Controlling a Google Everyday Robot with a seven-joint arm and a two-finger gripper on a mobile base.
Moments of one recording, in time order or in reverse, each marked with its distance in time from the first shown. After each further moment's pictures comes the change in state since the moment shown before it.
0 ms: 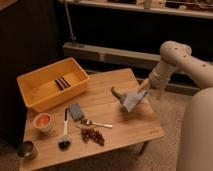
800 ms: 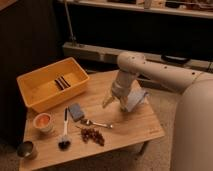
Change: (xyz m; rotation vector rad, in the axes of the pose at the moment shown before) arm 0.075 0.146 0.070 -0.031 0.112 -0.386
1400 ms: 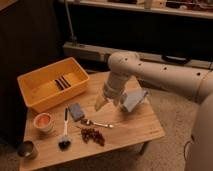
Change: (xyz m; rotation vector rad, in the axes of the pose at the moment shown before) arm 0.024 0.067 -0.015 0.049 -0.129 -0.362
